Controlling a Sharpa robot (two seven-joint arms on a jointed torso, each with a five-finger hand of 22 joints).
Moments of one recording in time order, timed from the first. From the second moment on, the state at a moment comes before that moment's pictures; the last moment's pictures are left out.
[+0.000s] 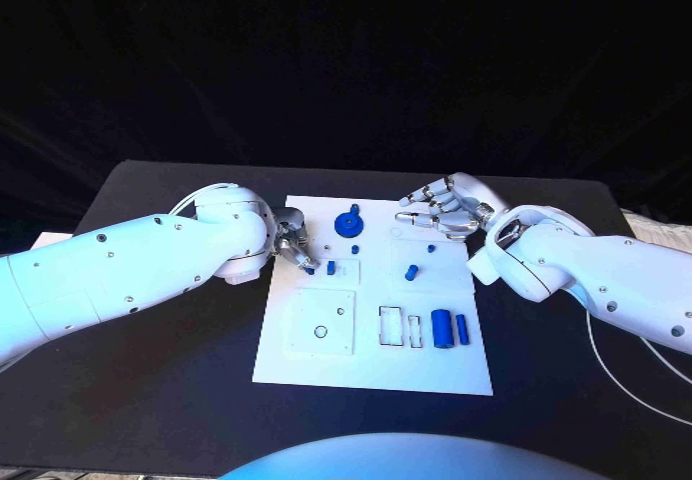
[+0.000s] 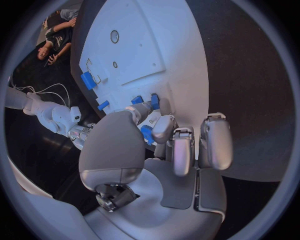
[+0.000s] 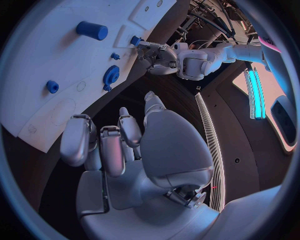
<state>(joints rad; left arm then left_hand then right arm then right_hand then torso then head) 1.25 -0.66 -0.02 1.45 -1.25 0.18 -0.60 1.20 -0.21 0.60 0.14 0.13 1.00 0.02 0.55 0.76 1.39 -0.06 1.17 1.10 1.47 -0.10 1.57 1.31 0.05 1.47 0.01 1.37 1.31 1.03 -0.89 0.14 1.56 -0.95 -0.37 0.03 1.33 -0.05 -0.07 0.27 0.26 0.95 0.15 0.07 0.08 1.36 0.07 1.21 1.29 1.47 -0.01 1.49 1.31 0.08 1.36 0.09 1.34 1.10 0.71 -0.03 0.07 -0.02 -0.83</state>
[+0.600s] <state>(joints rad) 1.25 -0.65 -0.03 1.44 -1.25 0.18 -0.61 1.15 -0.19 0.51 0.17 0.13 1.03 0.00 0.55 0.77 1.40 -0.06 1.19 1.11 1.47 -0.10 1.57 1.31 0.05 1.47 0.01 1.37 1.31 1.03 -0.89 0.14 1.56 -0.95 -0.36 0.03 1.33 -0.05 -0.07 0.27 0.26 0.95 0.15 0.07 0.08 1.36 0.07 1.21 1.28 1.47 -0.01 1.49 1.31 0.08 1.36 0.09 1.34 1.10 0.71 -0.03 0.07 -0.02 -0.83</state>
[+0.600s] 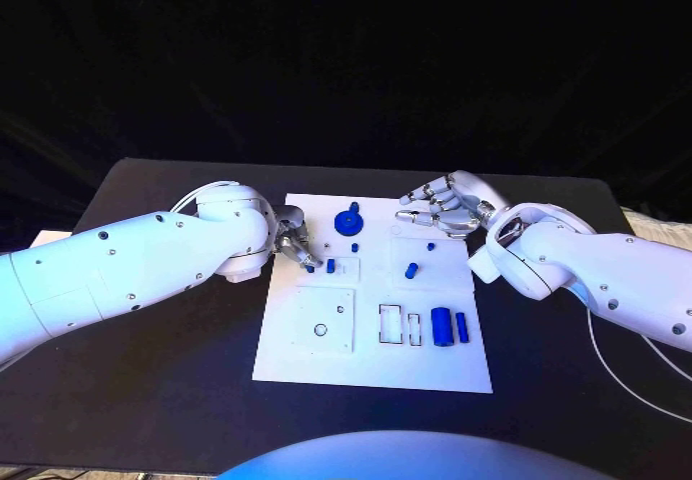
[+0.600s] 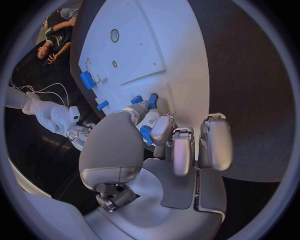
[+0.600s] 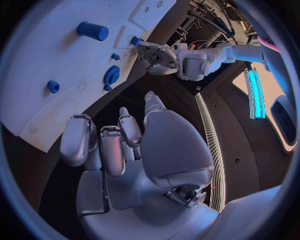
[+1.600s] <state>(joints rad) 1.25 -0.64 -0.03 1.43 -1.25 0.18 -0.62 1.11 -0.18 0.34 0.27 0.13 1.06 0.00 0.56 0.78 1.41 -0.07 1.20 1.13 1.47 -0.10 1.57 1.31 0.05 1.46 0.01 1.39 1.31 1.03 -0.89 0.14 1.56 -0.95 -0.36 0.03 1.33 -0.04 -0.08 0.27 0.26 0.95 0.15 0.07 0.08 1.34 0.07 1.18 1.26 1.47 -0.01 1.47 1.31 0.09 1.34 0.09 1.32 1.06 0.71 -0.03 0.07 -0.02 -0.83</state>
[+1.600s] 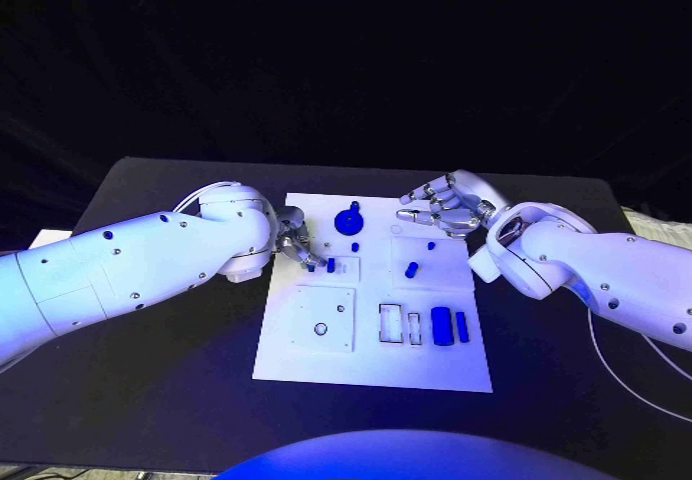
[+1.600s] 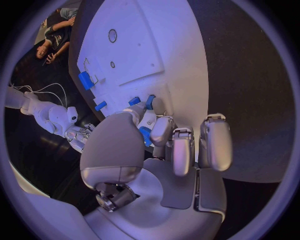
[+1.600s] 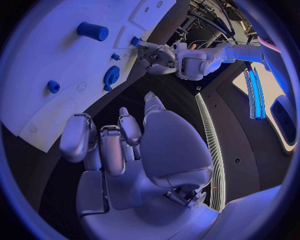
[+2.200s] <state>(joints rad) 1.24 -0.67 -0.02 1.43 -1.22 0.09 -0.58 1.06 -0.15 0.16 0.29 0.13 1.01 0.02 0.54 0.78 1.34 -0.05 1.09 1.01 1.47 -0.10 1.57 1.31 0.05 1.46 0.01 1.35 1.31 1.03 -0.88 0.13 1.54 -0.95 -0.36 0.03 1.33 -0.04 -0.09 0.27 0.27 0.95 0.15 0.07 0.08 1.34 0.07 1.17 1.26 1.47 -0.01 1.46 1.31 0.09 1.33 0.09 1.31 1.04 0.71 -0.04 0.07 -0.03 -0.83</state>
